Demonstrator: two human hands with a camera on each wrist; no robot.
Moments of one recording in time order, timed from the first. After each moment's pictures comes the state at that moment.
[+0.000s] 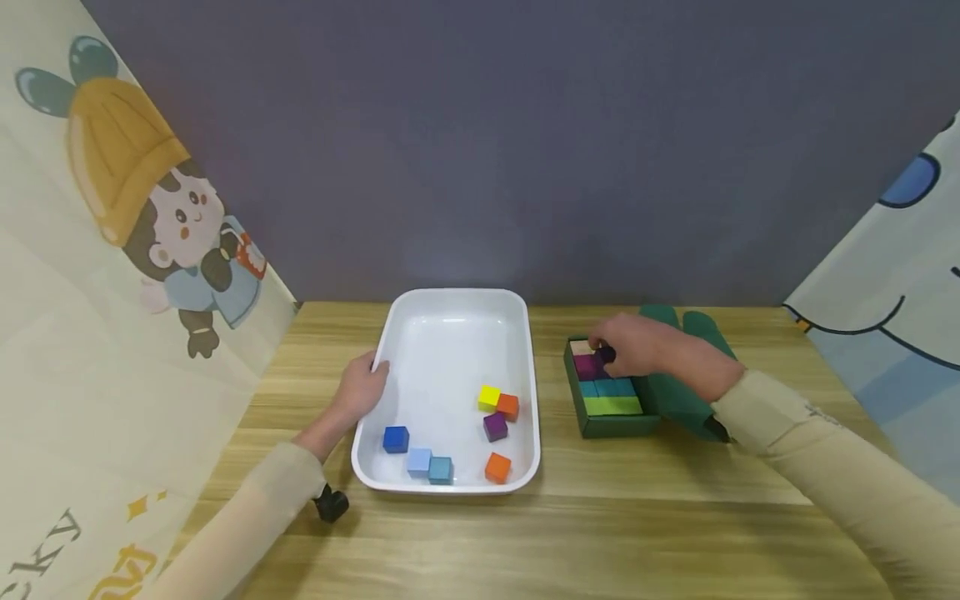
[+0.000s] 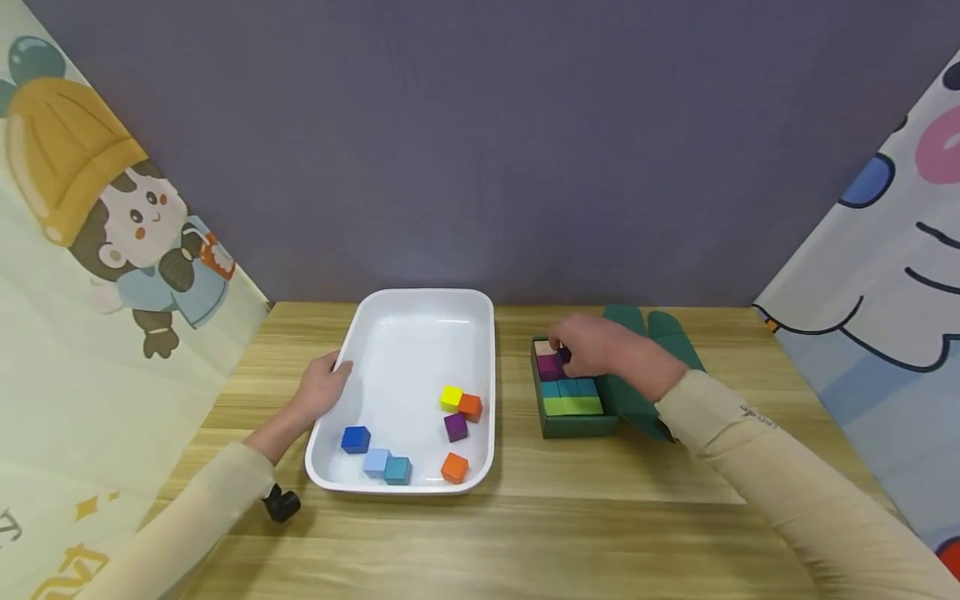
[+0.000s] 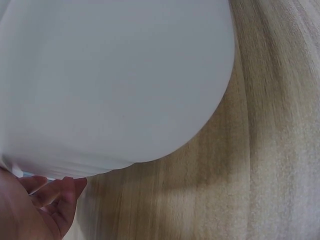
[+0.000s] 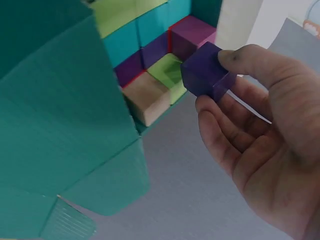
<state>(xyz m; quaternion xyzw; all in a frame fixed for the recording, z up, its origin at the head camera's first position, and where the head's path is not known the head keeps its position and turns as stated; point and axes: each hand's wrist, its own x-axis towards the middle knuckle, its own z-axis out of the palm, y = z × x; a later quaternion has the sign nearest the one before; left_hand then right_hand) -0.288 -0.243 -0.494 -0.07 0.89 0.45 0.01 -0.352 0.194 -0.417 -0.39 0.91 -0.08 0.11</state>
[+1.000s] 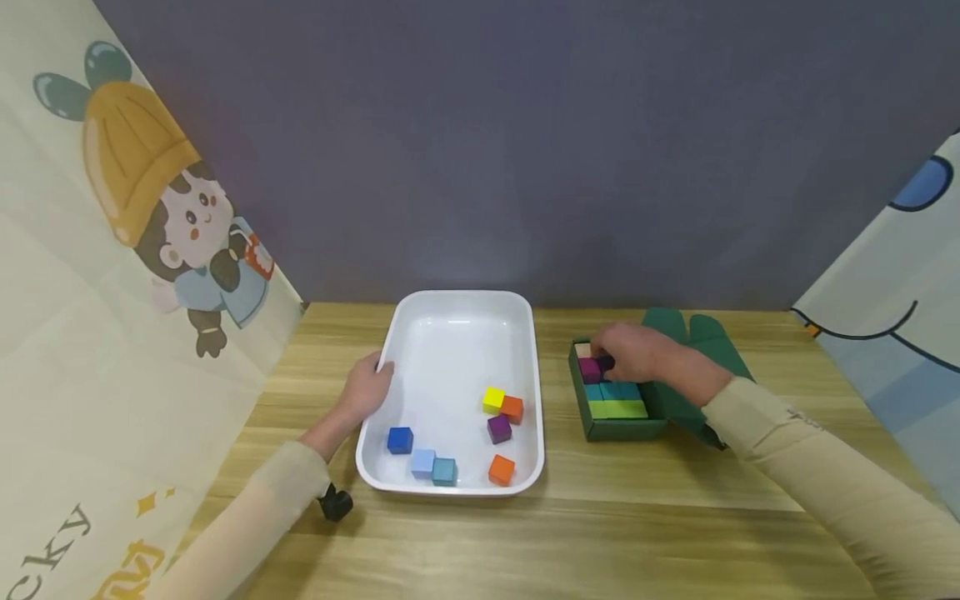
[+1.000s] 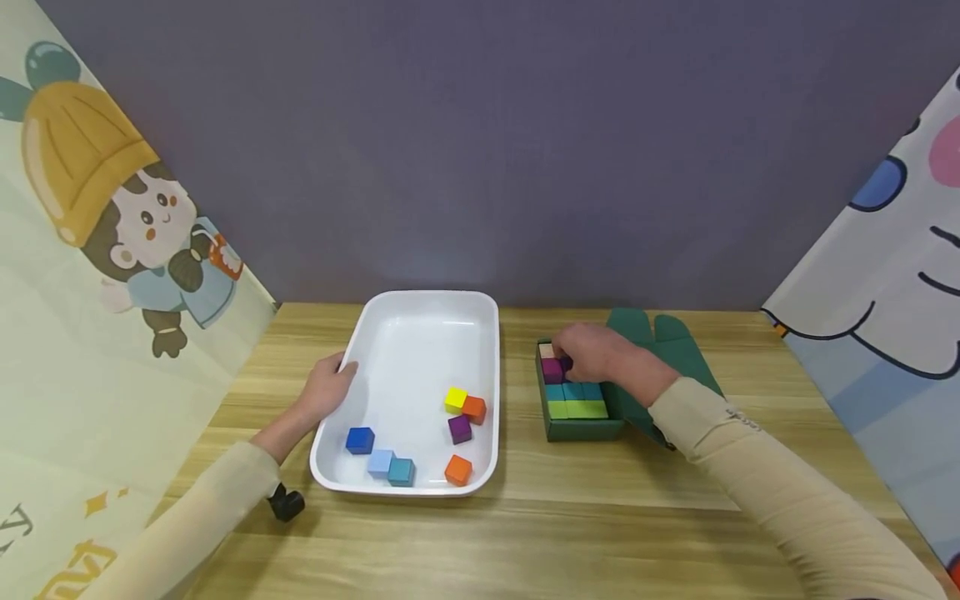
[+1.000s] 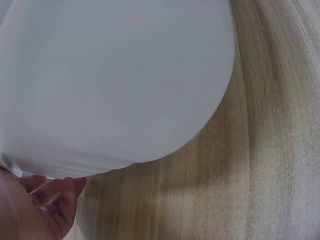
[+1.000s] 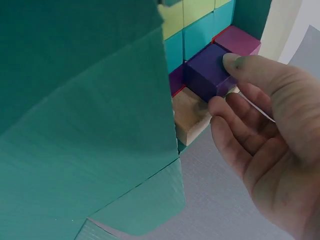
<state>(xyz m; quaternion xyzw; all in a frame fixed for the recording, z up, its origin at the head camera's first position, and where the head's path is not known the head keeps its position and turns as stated) -0.287 -0.240 -0.492 -0.08 0.88 0.46 0.00 -0.370 0.193 -0.448 -0.39 0.92 -0.04 0.08</state>
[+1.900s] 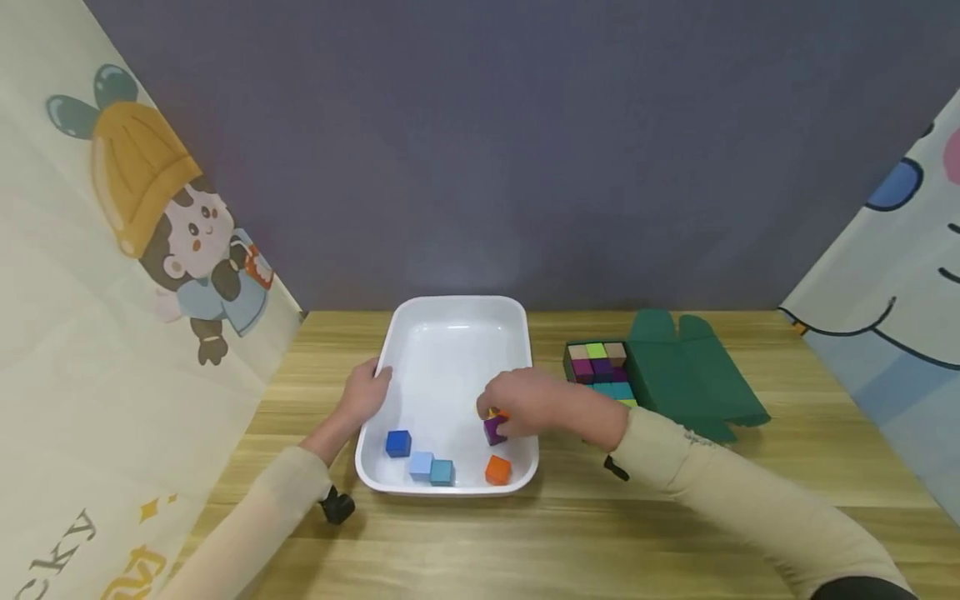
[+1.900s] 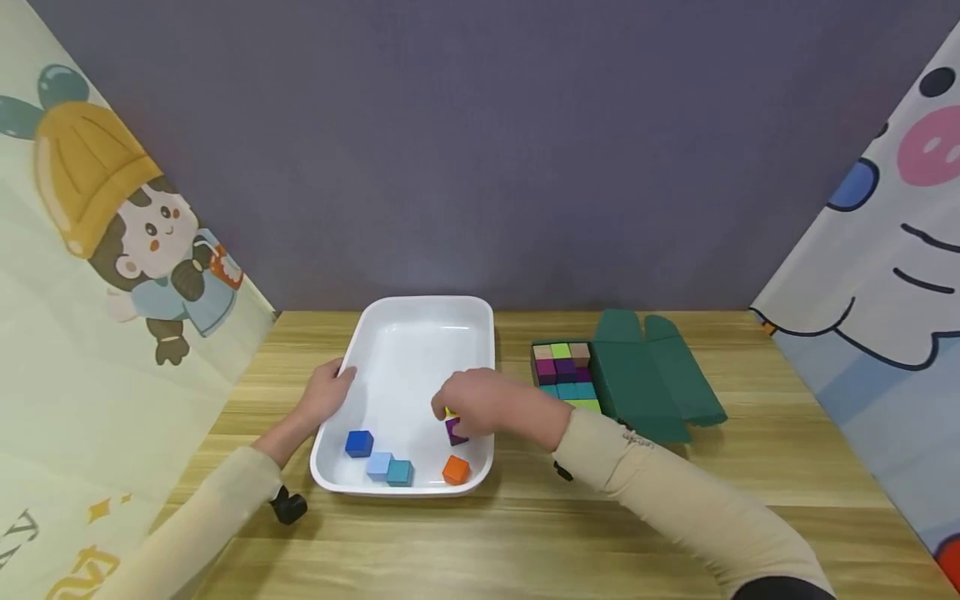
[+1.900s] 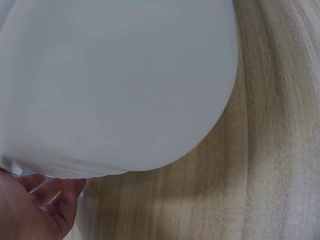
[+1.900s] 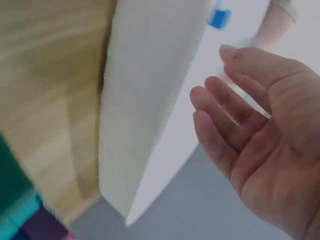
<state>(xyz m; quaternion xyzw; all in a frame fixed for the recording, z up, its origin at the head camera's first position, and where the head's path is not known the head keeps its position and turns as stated) -0.286 -0.240 -0.496 -0.07 0.88 0.47 0.00 -0.280 0.059 -0.421 -0.47 0.87 -0.06 0.14</state>
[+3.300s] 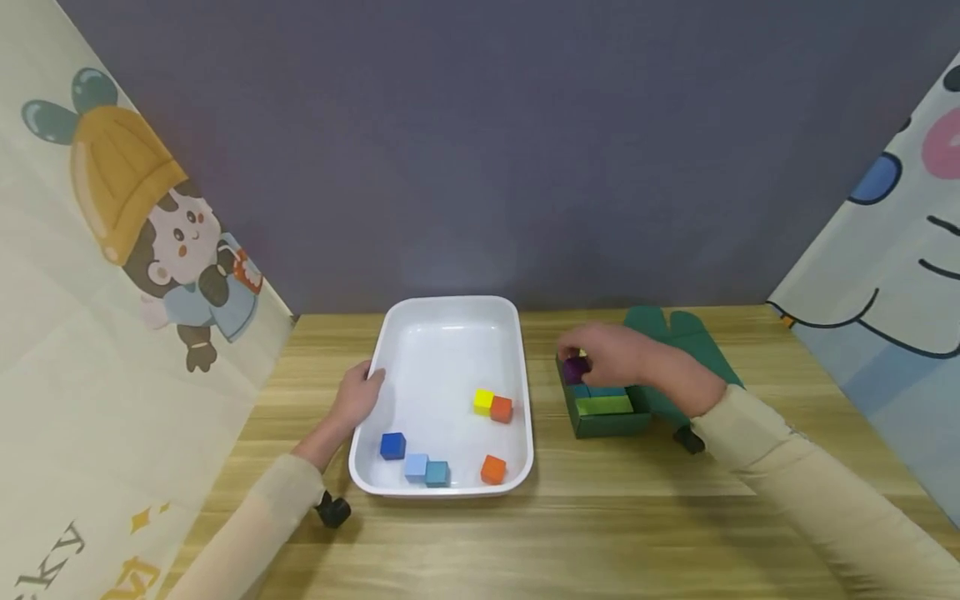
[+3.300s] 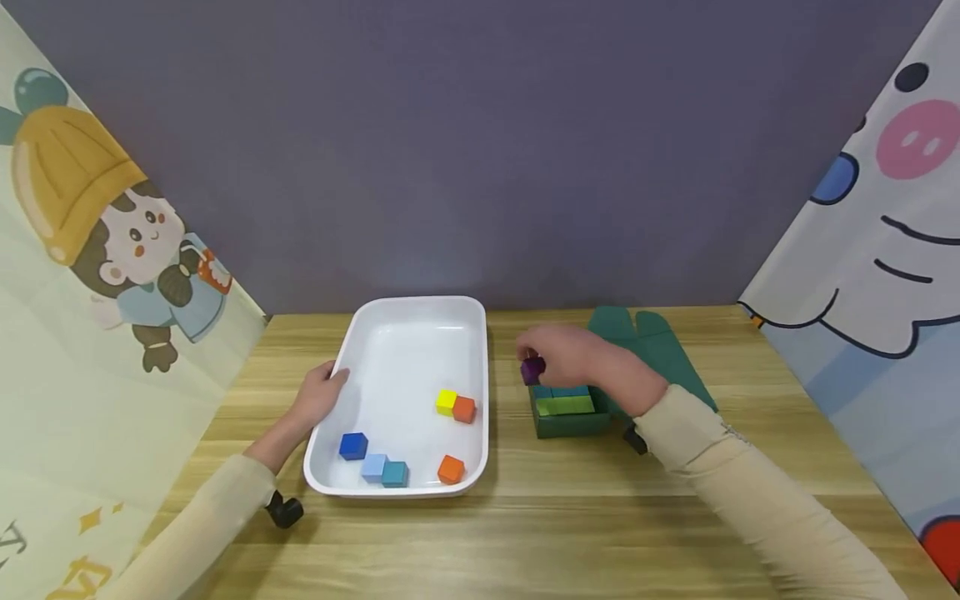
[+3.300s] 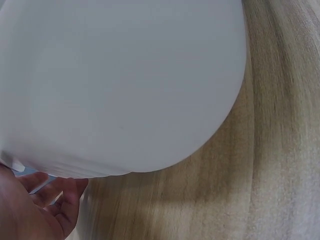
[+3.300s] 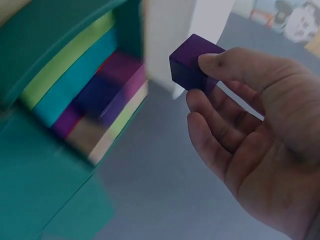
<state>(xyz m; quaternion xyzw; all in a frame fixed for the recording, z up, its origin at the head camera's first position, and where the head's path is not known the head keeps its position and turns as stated) -0.292 -0.245 -0.503 -0.08 0.87 0.48 0.01 -0.318 0.173 -0.402 -0.41 0.90 -0.14 0.08</state>
